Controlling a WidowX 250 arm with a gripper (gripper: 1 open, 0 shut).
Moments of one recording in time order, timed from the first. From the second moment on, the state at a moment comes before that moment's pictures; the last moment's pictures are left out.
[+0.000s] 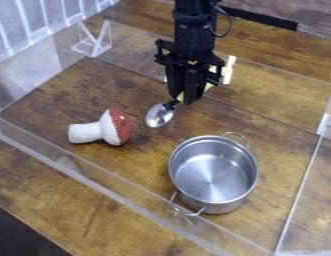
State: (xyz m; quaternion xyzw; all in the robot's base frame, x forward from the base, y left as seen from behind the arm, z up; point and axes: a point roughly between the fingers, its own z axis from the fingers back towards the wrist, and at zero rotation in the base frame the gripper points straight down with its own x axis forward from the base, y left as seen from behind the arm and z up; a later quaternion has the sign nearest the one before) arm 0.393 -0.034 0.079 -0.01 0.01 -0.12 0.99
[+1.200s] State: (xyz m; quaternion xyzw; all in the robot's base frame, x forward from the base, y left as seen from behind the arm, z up) arm 0.375 -0.027 0.054 -0.02 0.06 -0.20 0.98
